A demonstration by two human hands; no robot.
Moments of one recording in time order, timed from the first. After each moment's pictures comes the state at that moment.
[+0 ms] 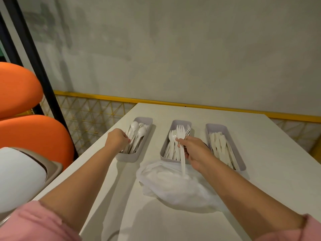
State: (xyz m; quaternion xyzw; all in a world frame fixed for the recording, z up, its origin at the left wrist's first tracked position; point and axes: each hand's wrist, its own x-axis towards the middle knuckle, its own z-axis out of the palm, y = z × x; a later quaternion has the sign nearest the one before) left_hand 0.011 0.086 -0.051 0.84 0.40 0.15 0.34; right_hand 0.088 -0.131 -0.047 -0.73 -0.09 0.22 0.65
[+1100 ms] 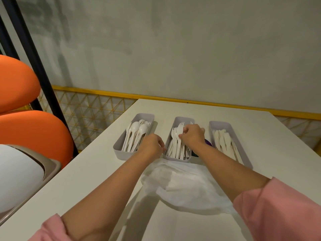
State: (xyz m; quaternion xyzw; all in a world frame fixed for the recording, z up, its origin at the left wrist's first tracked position) left_hand 0.038 0.007 -0.063 0.90 0.25 0.09 0.35; right_hand 0.142 -0.093 -0.061 -0.92 -0.17 -0.02 0.35
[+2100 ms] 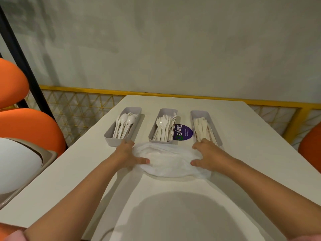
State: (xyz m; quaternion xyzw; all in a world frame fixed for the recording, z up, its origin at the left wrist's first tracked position) left_hand -0.039 0.001 -0.084 0.93 0.26 -0.01 0.25; right_hand 0.052 -0.242 -0.052 -0.94 -0.30 0.11 0.11
